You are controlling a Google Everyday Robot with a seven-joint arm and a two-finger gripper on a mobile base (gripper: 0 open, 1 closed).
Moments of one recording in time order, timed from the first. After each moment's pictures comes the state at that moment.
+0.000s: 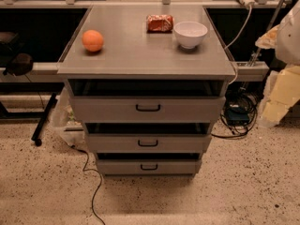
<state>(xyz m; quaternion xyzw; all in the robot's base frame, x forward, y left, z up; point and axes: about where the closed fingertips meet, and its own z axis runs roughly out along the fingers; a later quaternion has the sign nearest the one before) 0.438 -0.217 0.977 -0.60 0.78 -0.04 0.16</state>
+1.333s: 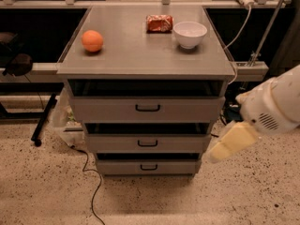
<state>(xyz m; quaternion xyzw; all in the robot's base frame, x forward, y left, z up) 0.425 -0.176 0.863 -0.45 0.85 0.09 0.24</state>
